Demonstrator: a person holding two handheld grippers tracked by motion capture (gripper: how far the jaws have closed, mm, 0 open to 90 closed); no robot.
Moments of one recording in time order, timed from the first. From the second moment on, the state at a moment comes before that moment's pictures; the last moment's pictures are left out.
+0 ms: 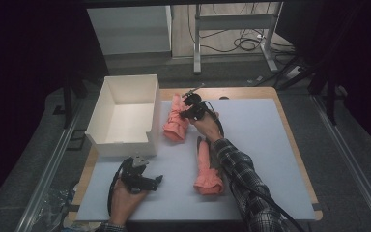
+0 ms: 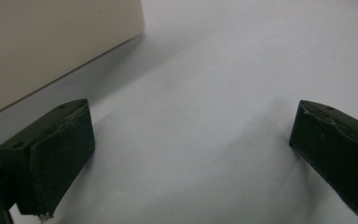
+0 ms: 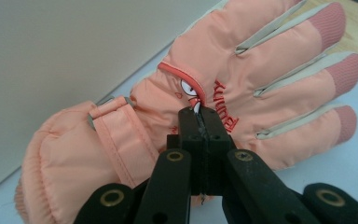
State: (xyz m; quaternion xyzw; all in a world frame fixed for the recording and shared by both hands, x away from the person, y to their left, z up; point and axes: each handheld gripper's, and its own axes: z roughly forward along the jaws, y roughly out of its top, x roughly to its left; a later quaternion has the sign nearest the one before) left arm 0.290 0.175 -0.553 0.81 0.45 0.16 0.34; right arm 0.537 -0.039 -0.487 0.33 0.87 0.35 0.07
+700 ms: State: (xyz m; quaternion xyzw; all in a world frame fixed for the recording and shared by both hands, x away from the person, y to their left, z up) left arm 0.290 0.175 -0.553 0.81 0.45 0.16 0.34; right arm 0.493 -0.061 -0.420 0.28 0.88 0.38 0.06
